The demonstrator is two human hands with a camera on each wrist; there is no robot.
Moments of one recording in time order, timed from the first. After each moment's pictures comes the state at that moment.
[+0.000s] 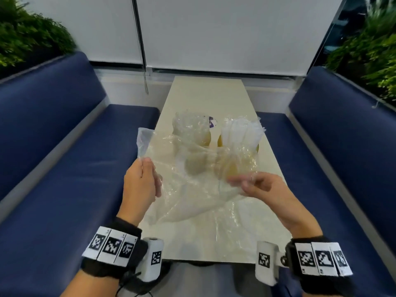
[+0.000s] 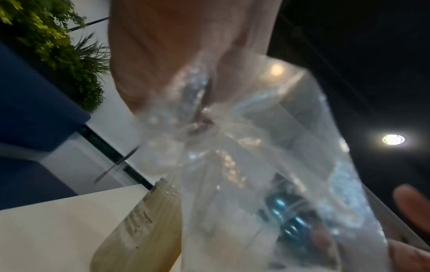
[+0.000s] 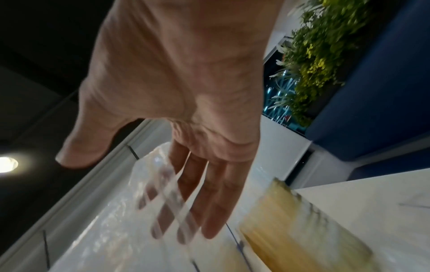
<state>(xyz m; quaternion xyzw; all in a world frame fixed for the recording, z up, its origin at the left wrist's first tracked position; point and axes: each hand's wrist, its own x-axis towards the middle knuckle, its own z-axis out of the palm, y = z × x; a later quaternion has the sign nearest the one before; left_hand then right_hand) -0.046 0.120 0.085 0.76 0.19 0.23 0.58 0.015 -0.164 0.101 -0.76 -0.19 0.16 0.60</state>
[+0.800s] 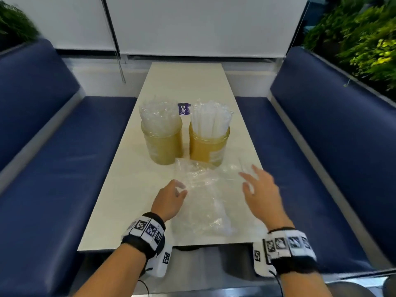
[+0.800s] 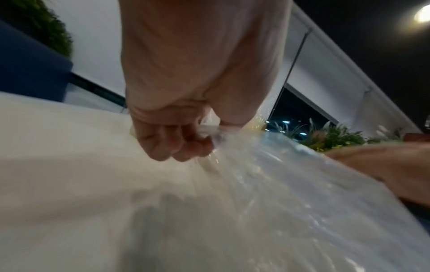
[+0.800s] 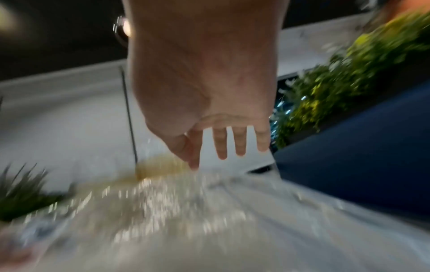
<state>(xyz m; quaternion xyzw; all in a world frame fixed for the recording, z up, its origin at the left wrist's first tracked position) 0.004 0.027 -0.048 0.89 0.13 -0.05 0.43 0.042 -0.249 -0.016 -0.98 -0.09 -0.06 0.19</state>
